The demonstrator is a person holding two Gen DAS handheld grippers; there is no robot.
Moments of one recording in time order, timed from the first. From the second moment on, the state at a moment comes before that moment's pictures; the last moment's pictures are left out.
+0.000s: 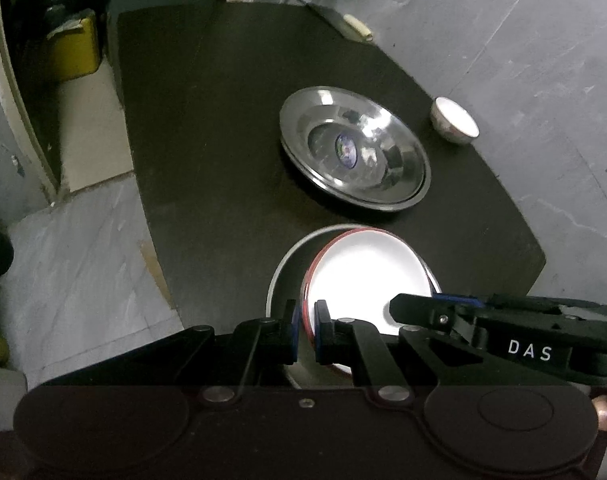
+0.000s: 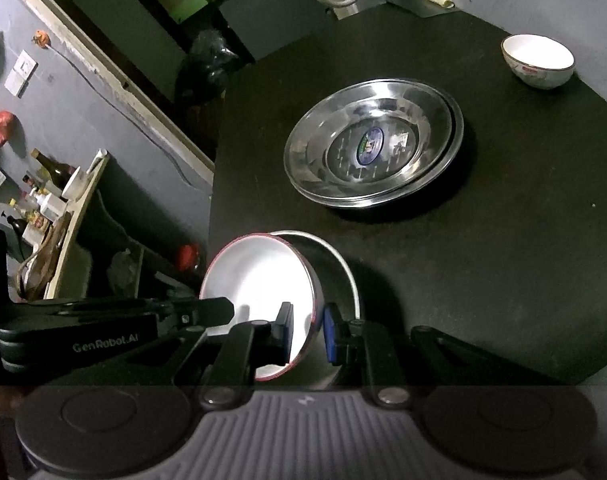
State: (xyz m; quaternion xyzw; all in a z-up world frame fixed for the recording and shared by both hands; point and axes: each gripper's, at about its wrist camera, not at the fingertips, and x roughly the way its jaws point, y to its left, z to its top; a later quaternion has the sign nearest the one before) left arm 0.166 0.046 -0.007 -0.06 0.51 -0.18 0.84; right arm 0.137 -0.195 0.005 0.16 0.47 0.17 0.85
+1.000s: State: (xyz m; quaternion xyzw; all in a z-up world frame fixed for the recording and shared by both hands) left arm 0.160 0.047 0.039 -0.06 0.47 -0.19 0.86; right arm 0.131 -0.209 0.043 0.16 0.43 0.14 0.88
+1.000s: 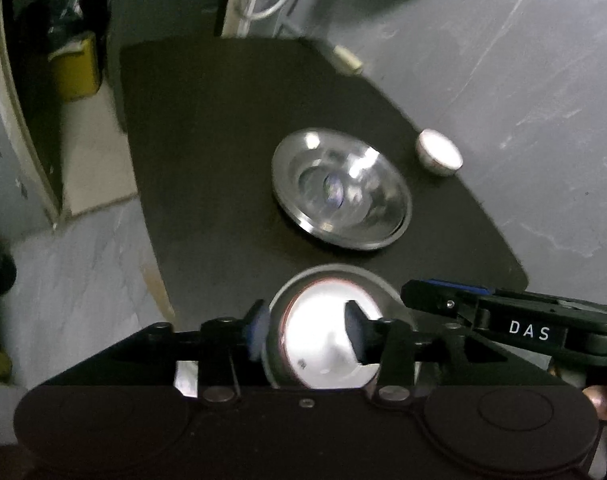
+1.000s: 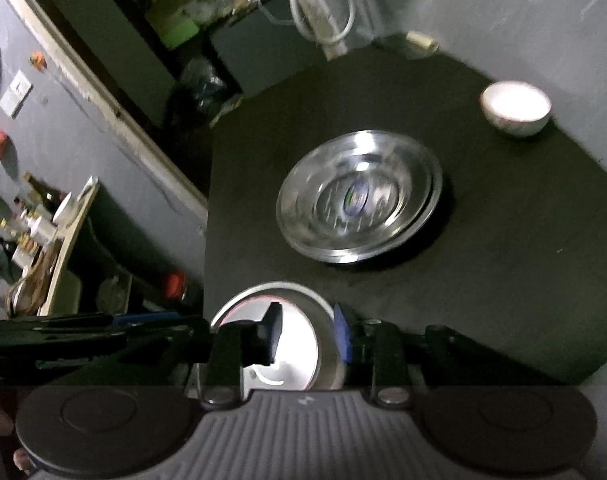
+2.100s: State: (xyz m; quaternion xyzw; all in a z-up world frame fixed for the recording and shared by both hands) left arm 0.196 -0.052 0.117 -0.03 0.32 -0.16 0.93; right arm 0.115 -0.328 0.107 0.11 0.28 0.00 0.96
